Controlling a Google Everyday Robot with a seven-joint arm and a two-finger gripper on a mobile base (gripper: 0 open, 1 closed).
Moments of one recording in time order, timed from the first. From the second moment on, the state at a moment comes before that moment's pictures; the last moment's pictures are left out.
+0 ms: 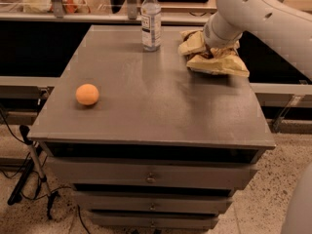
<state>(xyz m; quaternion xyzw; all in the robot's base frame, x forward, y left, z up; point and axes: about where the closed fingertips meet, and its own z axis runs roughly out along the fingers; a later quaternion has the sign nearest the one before) 0.739 -0.196 0.879 -0.06 0.94 0.01 0.34</state>
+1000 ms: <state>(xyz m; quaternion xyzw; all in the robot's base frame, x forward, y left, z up) 0.729 -0.196 0.877 -0.06 0.94 0.02 0.34</state>
